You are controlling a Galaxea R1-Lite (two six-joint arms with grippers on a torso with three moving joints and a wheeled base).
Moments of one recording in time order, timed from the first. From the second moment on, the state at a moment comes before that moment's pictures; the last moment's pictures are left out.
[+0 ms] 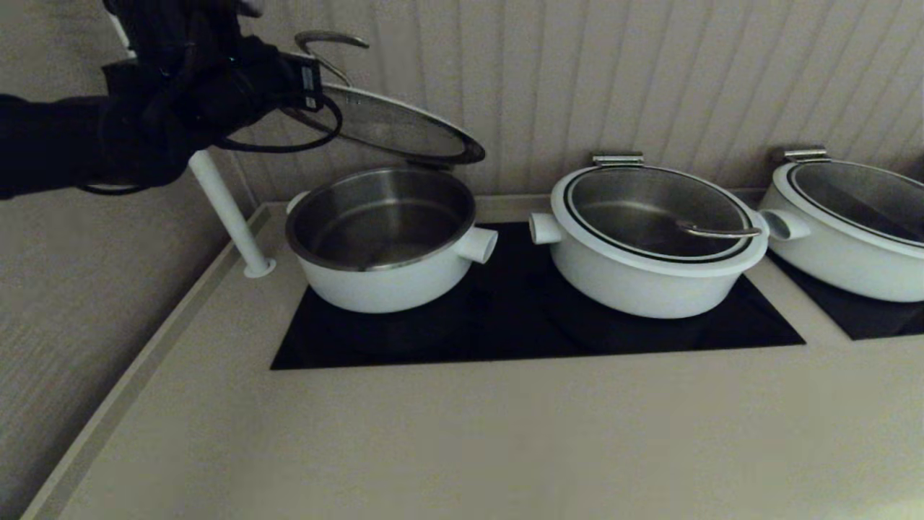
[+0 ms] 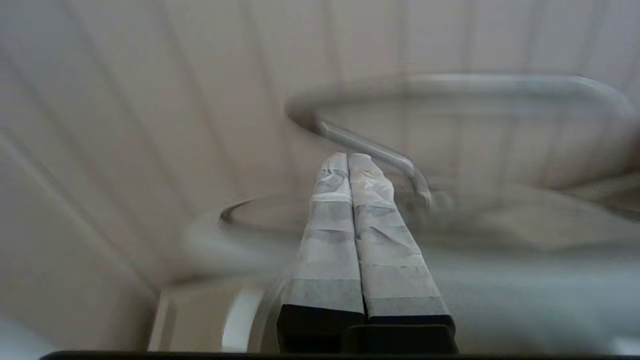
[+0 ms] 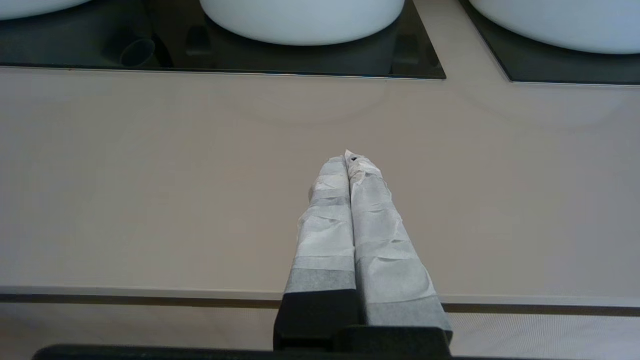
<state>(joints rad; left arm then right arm) -0.20 1.95 -1.75 -0.37 0.04 0.17 -0.01 0.00 0.00 0.00 0.02 -0.05</state>
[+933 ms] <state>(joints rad) -0.19 1.85 -1.56 -0.39 0.04 0.17 -0.01 0.00 0.00 0.00 0.02 -0.05</state>
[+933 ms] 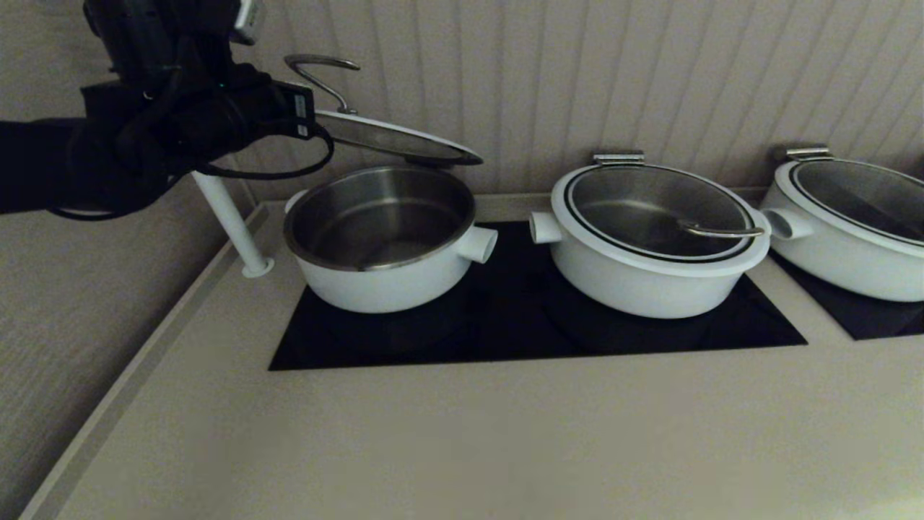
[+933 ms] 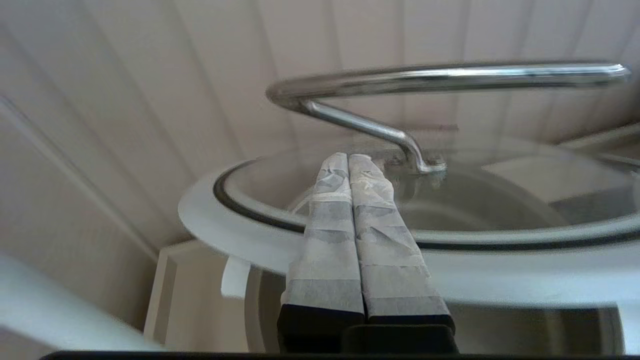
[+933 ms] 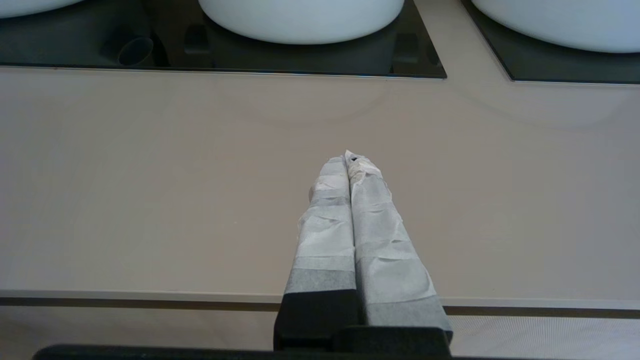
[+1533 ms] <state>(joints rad) -0.18 1.80 -1.45 -0.39 0.04 0.17 -0.01 0.00 0.00 0.00 0.02 -0.05</state>
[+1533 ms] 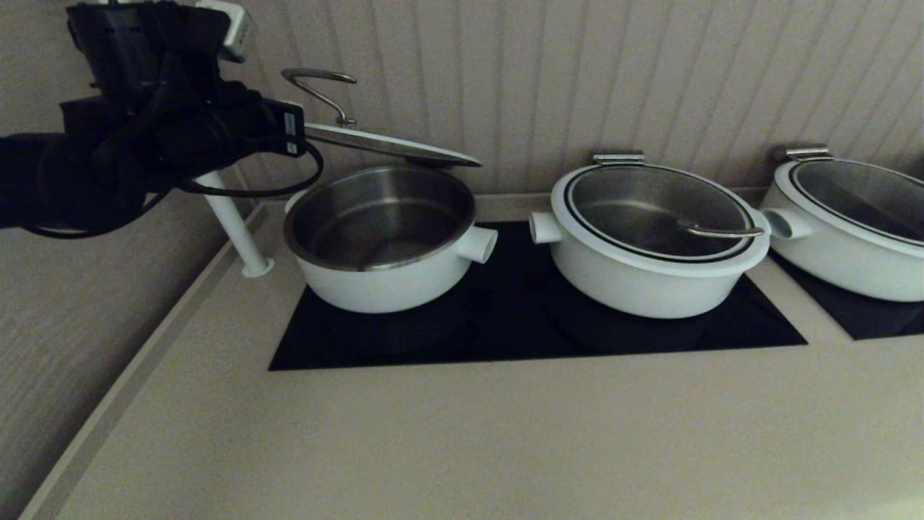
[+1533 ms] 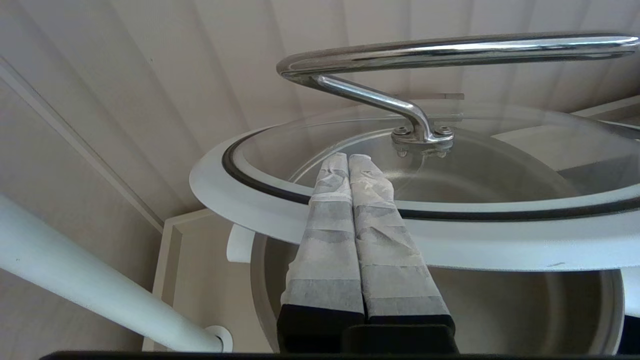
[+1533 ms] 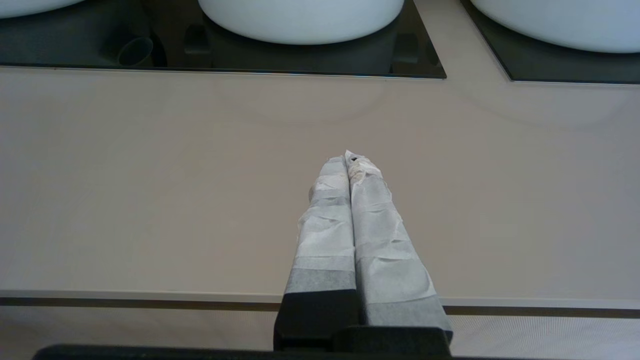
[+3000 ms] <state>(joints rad) -0.18 1.74 -1.24 -0.46 0.04 0.17 -0.01 0.00 0.00 0.00 0.02 -0.05</state>
